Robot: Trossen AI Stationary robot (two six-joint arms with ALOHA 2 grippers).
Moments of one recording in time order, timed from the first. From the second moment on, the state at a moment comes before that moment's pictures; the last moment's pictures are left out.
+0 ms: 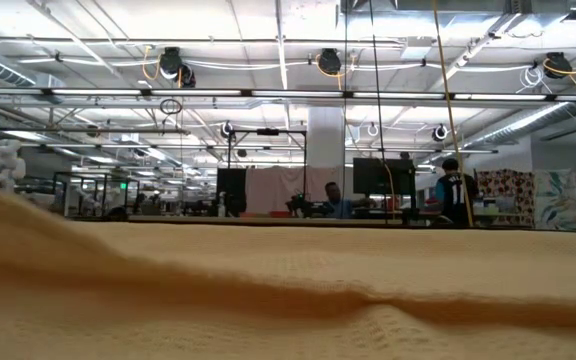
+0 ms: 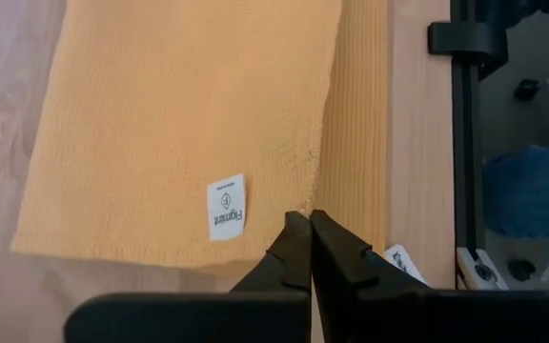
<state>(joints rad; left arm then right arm) -1.37 1.52 1.09 -1.03 -0.52 -1.43 1.08 1.57 1.02 -0.87 -0.06 1.77</state>
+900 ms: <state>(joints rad) -1.38 1.52 1.19 -1.02 -0.56 -1.34 0.66 1.93 1.03 -0.62 0.48 1.27</state>
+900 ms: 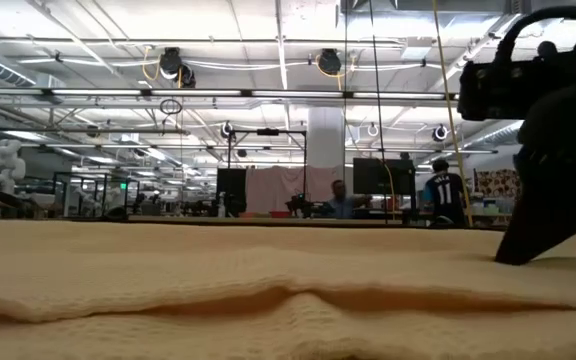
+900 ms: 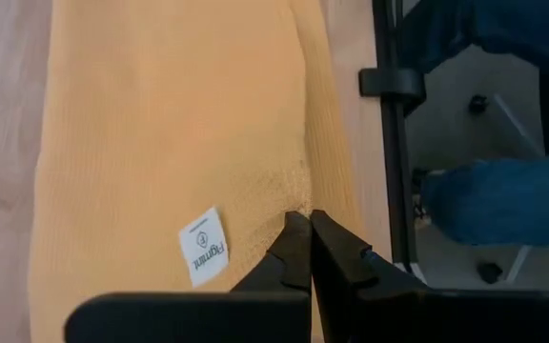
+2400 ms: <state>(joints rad) -1.36 1.61 1.15 -0.98 -0.58 -1.30 0.64 1.80 1.02 -0.69 0.77 1.16</state>
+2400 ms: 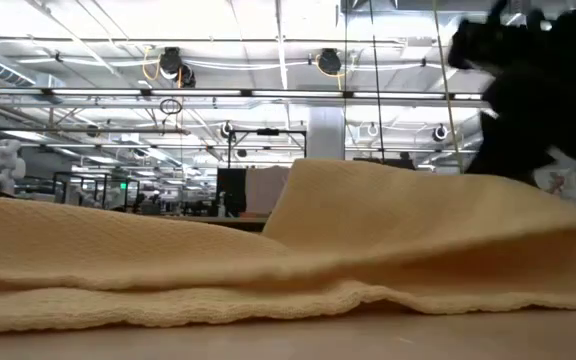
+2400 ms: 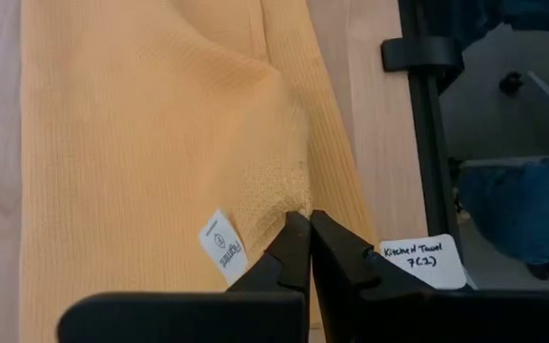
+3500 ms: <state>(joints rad) -1.36 1.61 1.15 -0.95 -0.58 -1.39 0.19 1.53 0.54 -0.08 0.37 0.53</state>
